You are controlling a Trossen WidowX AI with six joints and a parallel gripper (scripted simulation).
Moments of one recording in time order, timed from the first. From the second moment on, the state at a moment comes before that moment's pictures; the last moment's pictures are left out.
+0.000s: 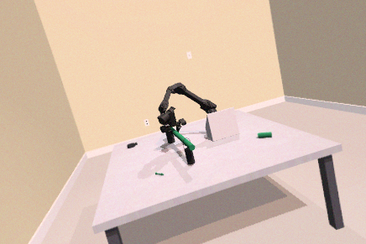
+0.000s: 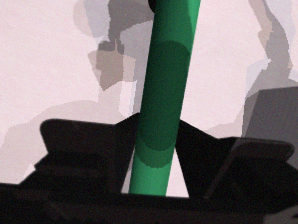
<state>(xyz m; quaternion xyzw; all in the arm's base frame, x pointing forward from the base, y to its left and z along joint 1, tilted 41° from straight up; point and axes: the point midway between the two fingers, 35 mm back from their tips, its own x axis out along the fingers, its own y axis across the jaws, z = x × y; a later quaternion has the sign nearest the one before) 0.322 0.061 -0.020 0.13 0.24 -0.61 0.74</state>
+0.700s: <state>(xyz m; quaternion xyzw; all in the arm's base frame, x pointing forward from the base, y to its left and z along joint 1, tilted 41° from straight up) 0.321 0.061 -0.020 0.13 0.24 -0.61 0.74</state>
